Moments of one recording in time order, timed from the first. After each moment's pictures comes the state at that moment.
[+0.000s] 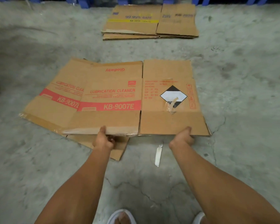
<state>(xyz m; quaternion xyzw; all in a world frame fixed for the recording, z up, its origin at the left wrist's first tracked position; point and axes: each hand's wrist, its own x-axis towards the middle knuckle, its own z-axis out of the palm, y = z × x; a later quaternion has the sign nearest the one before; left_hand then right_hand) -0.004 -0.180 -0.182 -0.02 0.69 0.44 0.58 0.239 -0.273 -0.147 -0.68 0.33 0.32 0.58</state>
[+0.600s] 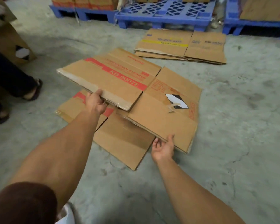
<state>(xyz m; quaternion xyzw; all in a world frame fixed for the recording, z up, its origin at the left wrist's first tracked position) -0.074 -0.060 -0.037 0.13 0.55 0.58 0.58 0.133 -0.241 -0.115 -0.38 0.28 0.57 0.67</state>
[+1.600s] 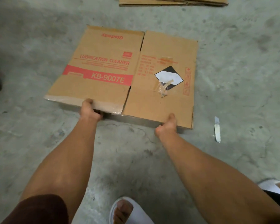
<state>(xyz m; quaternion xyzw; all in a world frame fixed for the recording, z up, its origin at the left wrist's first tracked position) -0.263 -0.016 -0.189 0.05 0.68 0.37 0.63 -0.058 -0.175 -0.171 -0.52 0.41 0.38 0.65</state>
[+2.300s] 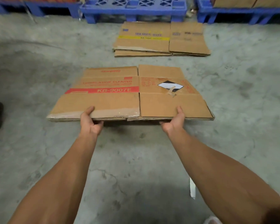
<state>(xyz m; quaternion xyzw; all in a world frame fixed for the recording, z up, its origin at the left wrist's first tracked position) -0.100 0.021 -0.088 0.01 0.49 0.52 0.70 0.154 -0.083 -0.093 -0.45 0.23 0.48 0.72</state>
